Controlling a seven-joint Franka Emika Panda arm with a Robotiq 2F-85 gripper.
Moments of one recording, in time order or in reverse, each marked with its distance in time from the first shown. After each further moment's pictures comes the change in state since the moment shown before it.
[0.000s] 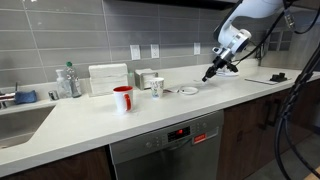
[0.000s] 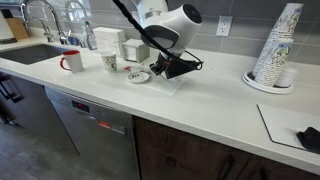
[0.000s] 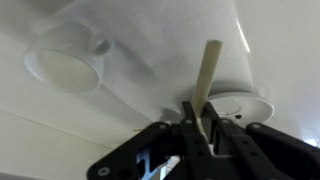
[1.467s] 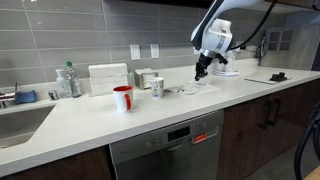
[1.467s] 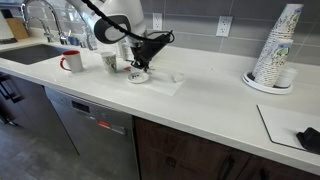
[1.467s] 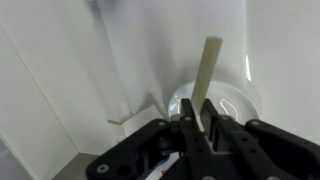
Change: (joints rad) arm 0.236 -0.240 0.013 -0.391 -0.419 0.578 0.083
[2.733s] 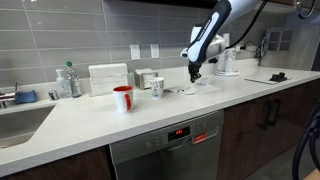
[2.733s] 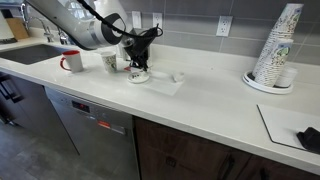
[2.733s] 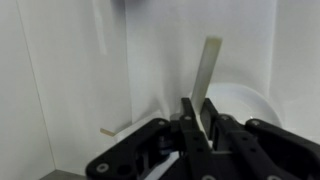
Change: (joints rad) arm 0.121 0.070 -0.080 0.042 -0.690 0.079 0.536
